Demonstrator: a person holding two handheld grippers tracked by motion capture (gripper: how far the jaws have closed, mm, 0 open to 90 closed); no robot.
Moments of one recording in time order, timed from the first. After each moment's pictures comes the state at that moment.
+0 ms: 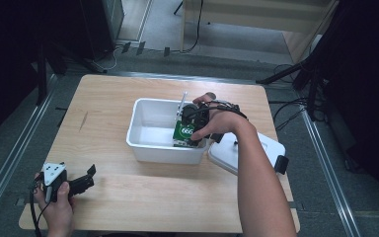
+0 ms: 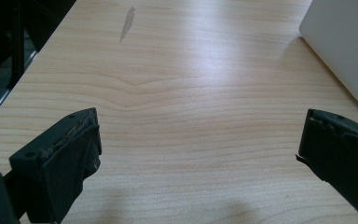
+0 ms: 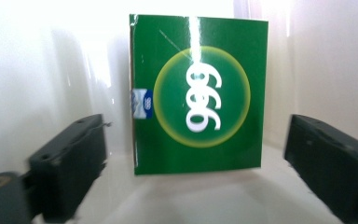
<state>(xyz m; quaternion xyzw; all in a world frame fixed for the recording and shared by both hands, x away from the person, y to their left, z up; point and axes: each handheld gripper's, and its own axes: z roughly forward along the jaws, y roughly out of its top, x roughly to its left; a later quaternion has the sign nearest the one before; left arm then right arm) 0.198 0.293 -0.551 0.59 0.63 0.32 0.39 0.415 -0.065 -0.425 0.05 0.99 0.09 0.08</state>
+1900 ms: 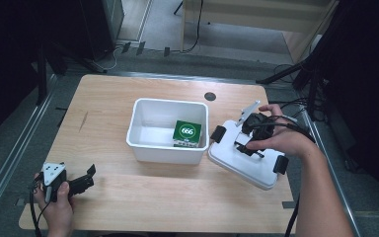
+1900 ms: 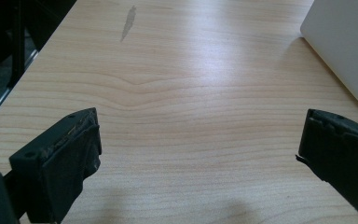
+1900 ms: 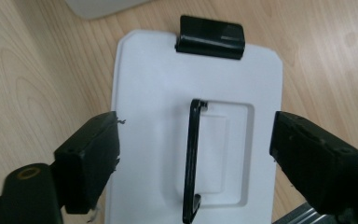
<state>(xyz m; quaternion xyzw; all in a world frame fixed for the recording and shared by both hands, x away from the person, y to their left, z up) 0.198 0.294 -0.551 0.59 0.63 0.32 0.39 0.369 -0.223 -0.397 0.18 0.97 0.12 0.13</state>
